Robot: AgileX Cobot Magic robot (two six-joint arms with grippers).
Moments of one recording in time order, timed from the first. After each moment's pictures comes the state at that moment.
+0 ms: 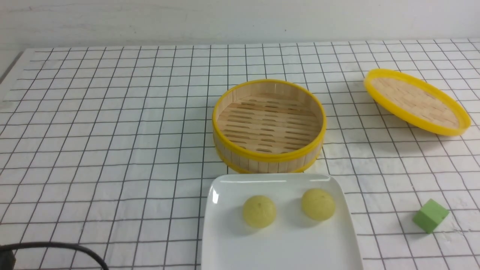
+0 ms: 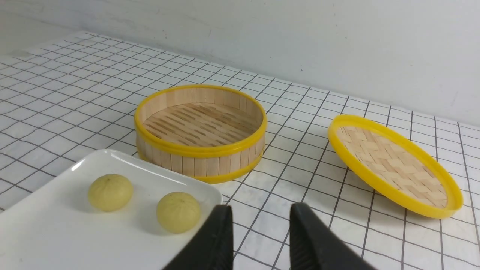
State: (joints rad) right arm 0.42 -0.02 -0.46 0.01 0.71 -0.05; left arm 0.06 0.14 -0.14 0.22 0.46 -0.23
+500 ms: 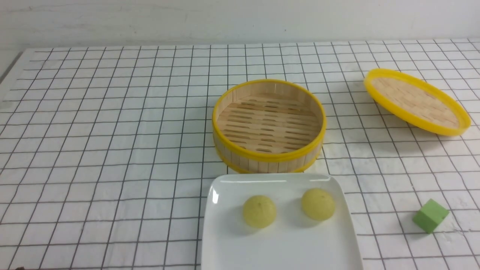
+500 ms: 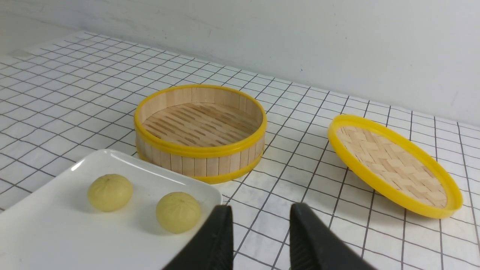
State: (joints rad) right arm 0.42 -0.02 -0.46 0.01 0.71 -0.05; left arm 0.06 -0.01 0.01 0.19 0.44 -0.25
